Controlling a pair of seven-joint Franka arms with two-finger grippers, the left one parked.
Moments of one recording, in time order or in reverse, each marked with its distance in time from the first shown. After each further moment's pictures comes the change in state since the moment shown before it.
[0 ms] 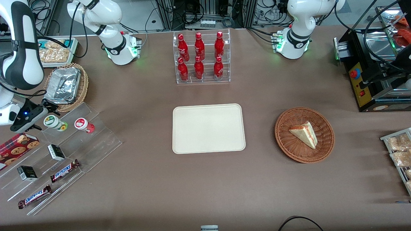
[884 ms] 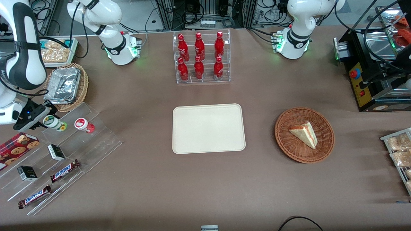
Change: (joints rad) arm 0.001 -0.008 0.014 0.033 0.000 -0.042 -0.020
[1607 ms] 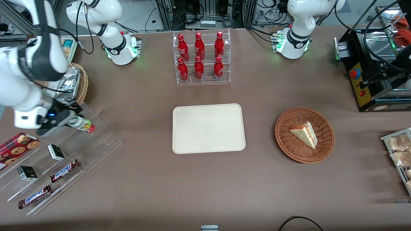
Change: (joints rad) arm 0.332 -0.007 0.012 0.134 0.000 -0.220 0.535
